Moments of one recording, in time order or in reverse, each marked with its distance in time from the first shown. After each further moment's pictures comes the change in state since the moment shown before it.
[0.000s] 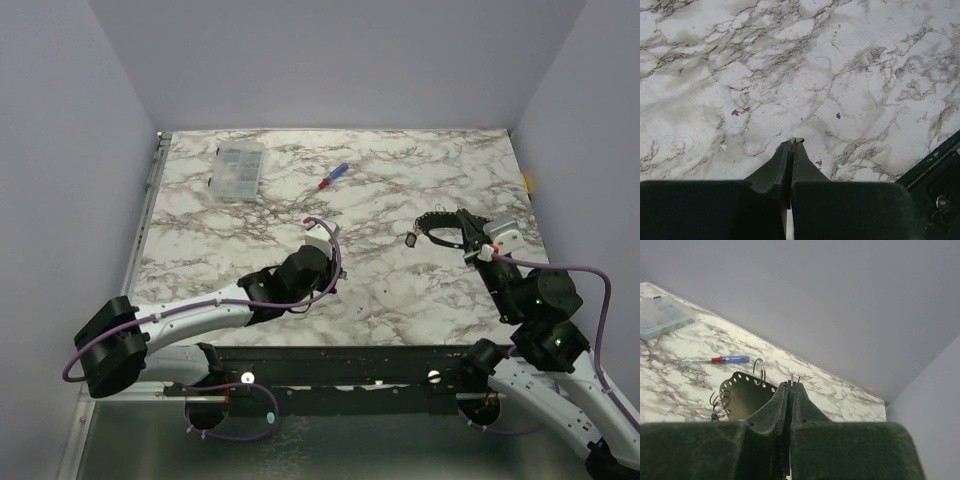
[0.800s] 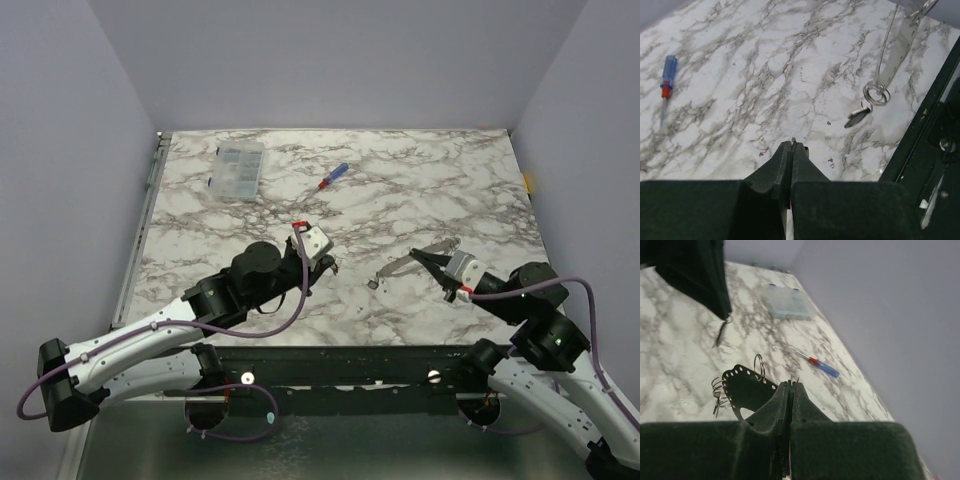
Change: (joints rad) left arm 0.001 -0.344 0.070 -0.145 0.208 0.463; right arm 0.000 0.006 0.006 -0.193 -0.544 -0.076
